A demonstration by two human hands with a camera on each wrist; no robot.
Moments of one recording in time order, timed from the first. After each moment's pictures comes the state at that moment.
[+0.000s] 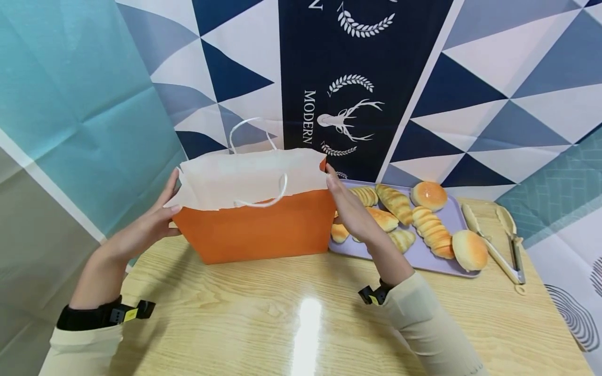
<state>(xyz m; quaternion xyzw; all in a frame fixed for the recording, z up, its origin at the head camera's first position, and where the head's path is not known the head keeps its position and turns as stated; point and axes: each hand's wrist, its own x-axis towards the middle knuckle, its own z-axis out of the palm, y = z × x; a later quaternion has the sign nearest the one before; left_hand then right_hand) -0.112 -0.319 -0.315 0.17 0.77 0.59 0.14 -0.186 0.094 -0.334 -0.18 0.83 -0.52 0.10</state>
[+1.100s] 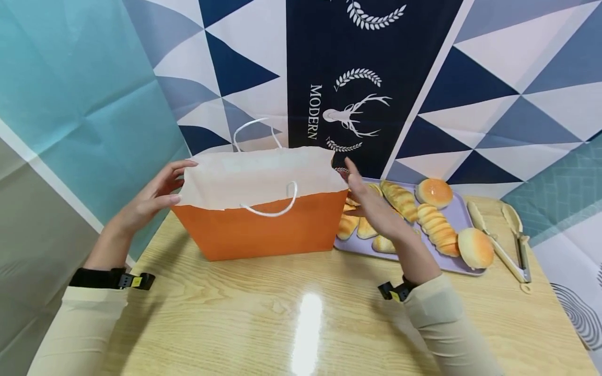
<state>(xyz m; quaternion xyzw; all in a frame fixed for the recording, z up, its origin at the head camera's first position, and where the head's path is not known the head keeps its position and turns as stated) -0.160 -0.343 -0.328 0.30 0.74 0.60 0.02 -0.191 0.126 -0.331 -0.24 0.80 -0.54 0.14</state>
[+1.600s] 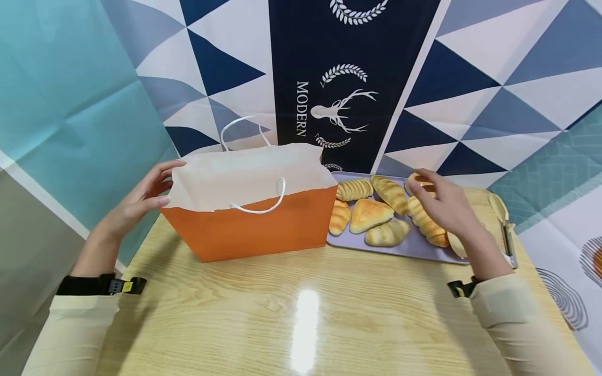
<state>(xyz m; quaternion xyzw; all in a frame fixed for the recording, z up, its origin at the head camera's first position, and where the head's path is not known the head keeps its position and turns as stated) -0.157 -0.342 -0.325 0.30 0.75 0.59 0.03 -0.195 0.274 -0.344 -0.11 0.95 -0.29 -0.06</state>
